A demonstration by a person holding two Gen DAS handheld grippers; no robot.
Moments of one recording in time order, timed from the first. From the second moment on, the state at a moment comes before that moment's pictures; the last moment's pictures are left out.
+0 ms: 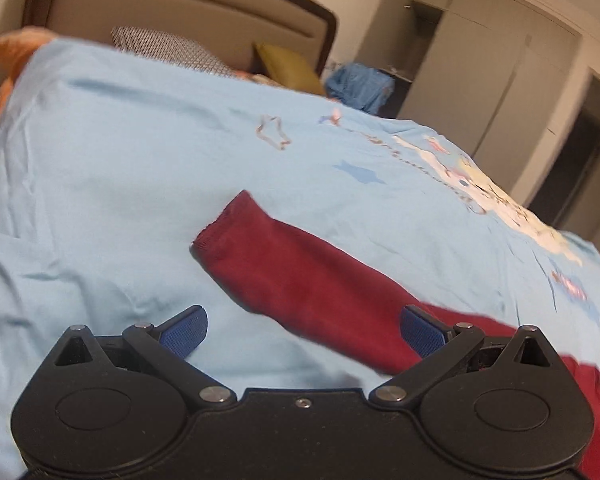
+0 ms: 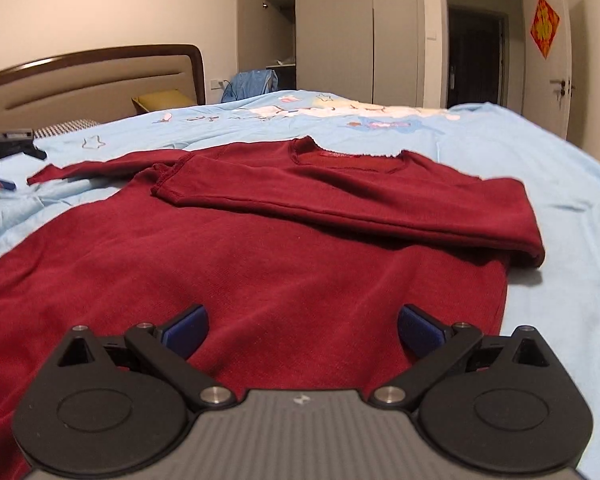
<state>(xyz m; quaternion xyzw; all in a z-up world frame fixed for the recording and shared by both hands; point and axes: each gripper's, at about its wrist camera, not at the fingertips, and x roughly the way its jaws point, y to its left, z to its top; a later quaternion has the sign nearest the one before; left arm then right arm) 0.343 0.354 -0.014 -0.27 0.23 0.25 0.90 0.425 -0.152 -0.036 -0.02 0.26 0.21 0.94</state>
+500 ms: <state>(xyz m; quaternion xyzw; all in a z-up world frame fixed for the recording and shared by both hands) 0.368 0.399 -0.046 -0.40 0.18 0.31 0.85 0.427 -0.152 -0.040 -0.02 0.26 0.21 0.94</state>
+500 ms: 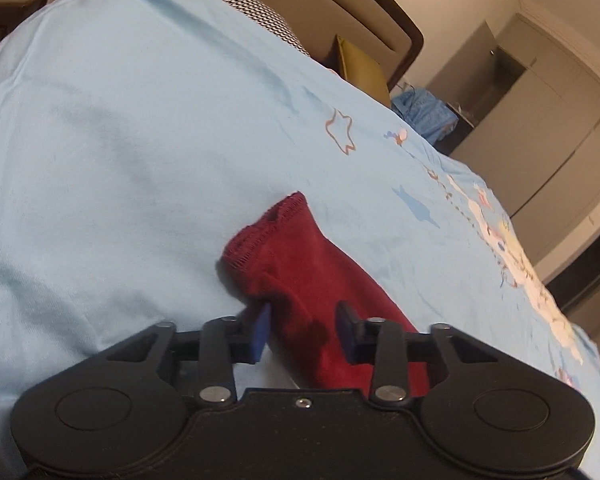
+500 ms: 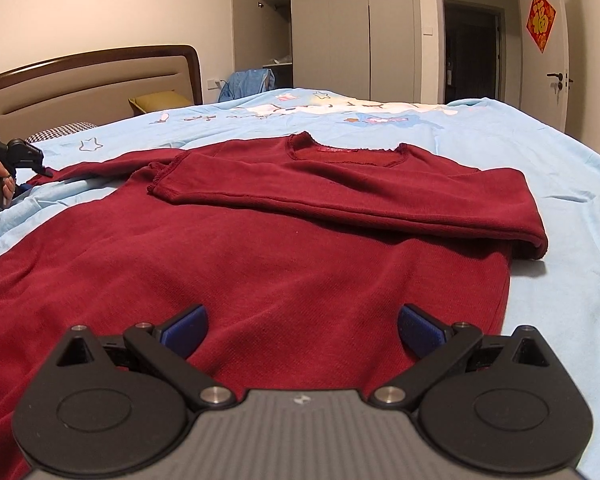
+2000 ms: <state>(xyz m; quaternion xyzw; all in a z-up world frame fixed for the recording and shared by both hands) 0.415 0.070 0.131 -0.09 0.05 0.03 0.99 0.423 -0.208 -0.047 0.18 0.19 0.26 0.93</state>
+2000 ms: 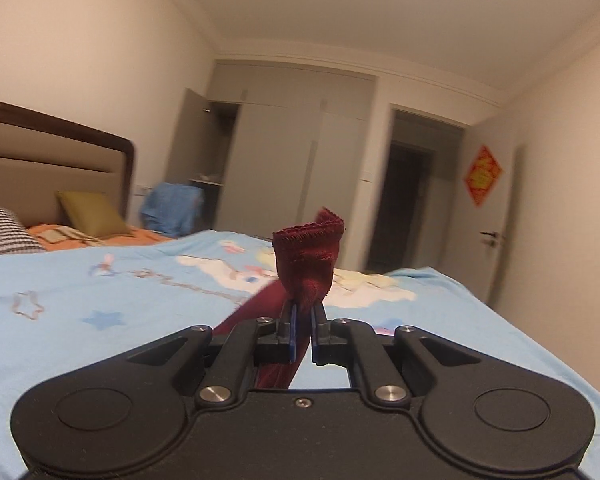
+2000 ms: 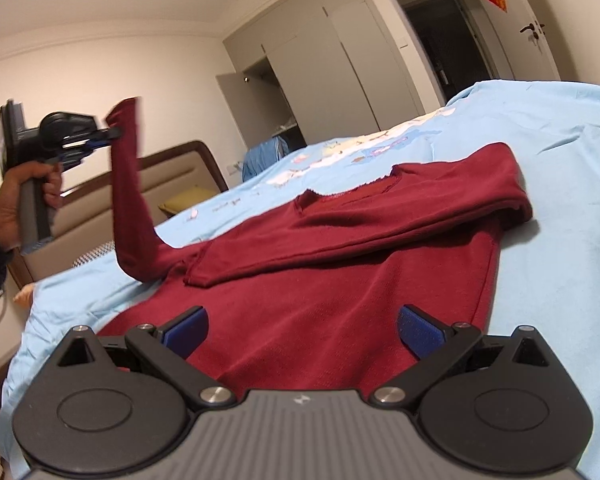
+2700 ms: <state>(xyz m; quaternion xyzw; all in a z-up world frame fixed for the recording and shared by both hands) 0.454 -0.036 -0.018 -0.05 0.21 -0.11 0.97 0.407 -0.242 -0.057 0.28 0.13 0.22 0.92</state>
